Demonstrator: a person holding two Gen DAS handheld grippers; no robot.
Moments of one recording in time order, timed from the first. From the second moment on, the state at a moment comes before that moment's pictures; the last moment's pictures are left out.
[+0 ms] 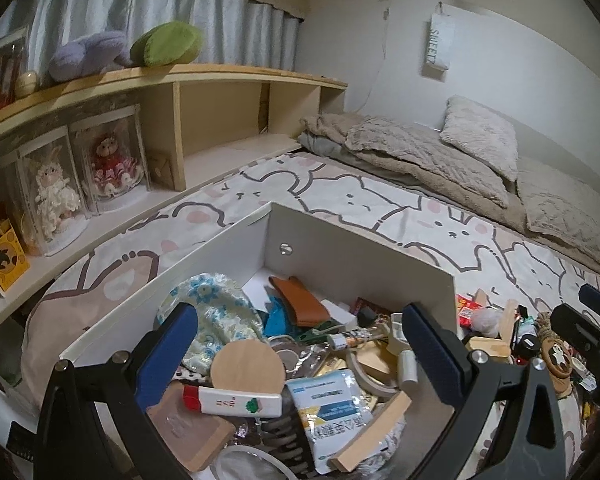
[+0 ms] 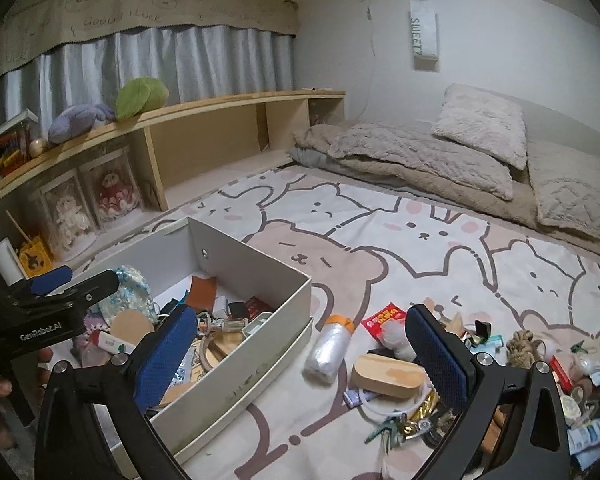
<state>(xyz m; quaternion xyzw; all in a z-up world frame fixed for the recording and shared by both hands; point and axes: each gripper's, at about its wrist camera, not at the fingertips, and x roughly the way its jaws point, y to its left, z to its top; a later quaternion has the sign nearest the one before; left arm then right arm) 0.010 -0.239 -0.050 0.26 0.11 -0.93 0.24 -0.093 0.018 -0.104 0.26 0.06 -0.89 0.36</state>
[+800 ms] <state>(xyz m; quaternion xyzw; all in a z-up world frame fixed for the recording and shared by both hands) 0.032 -0.174 -0.027 0.25 0.05 -0.94 0.21 -0.056 0.092 -0.087 0.23 0.03 -0.92 0.33</state>
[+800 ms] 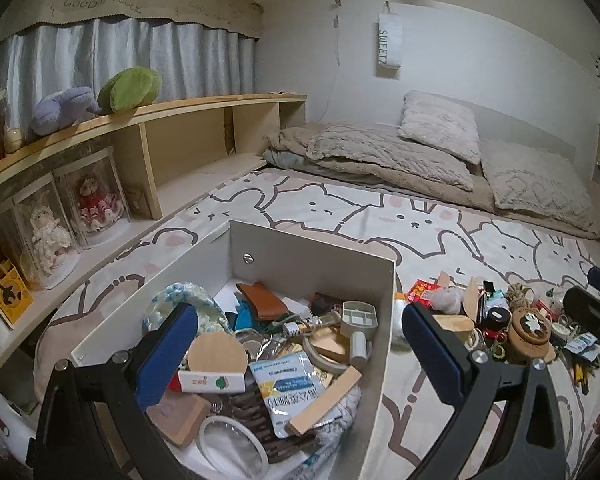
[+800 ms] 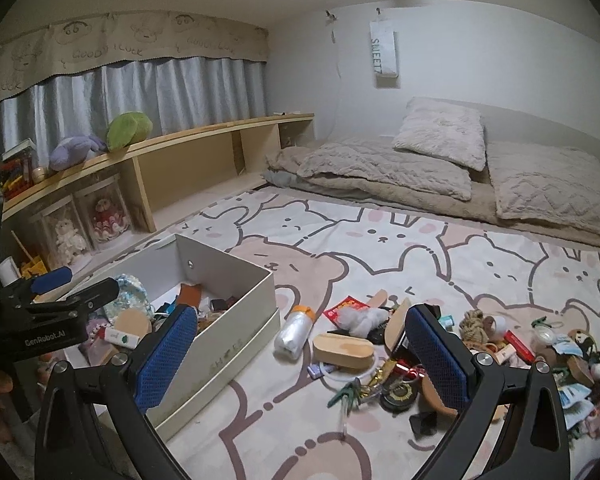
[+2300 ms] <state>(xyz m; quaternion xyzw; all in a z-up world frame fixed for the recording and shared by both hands) 0.146 -0.145 0.002 0.25 0.04 -0.95 0.16 0.031 0.154 -0.084 0.23 0.00 -0.92 0.32</state>
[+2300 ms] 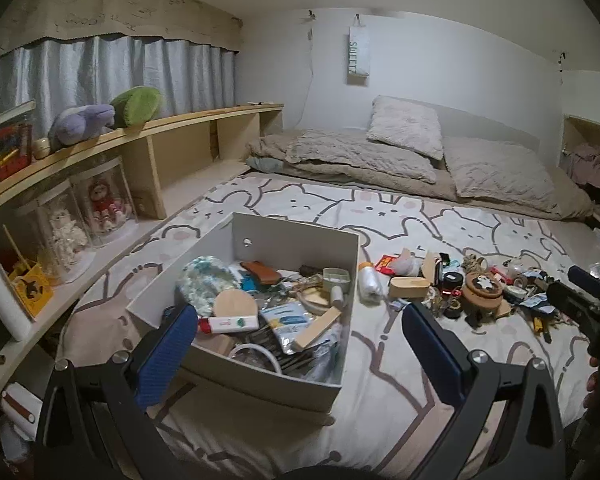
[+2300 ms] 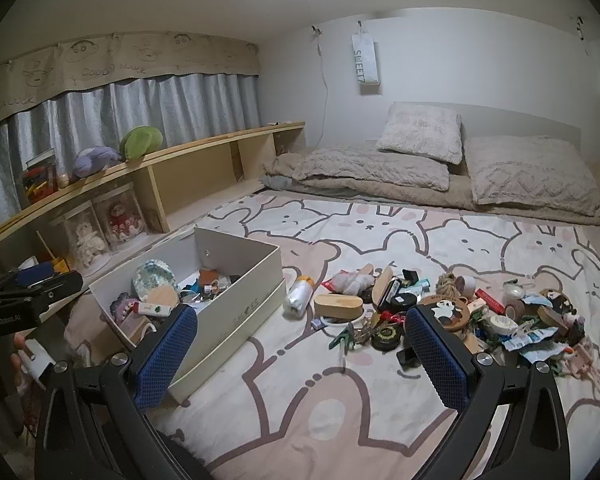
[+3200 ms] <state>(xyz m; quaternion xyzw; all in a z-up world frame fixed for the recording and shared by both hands) 0.178 -0.135 -0.006 0.25 -0.01 -0.95 0.19 0.059 0.155 -0.091 0.23 0.01 -0.92 0.31</state>
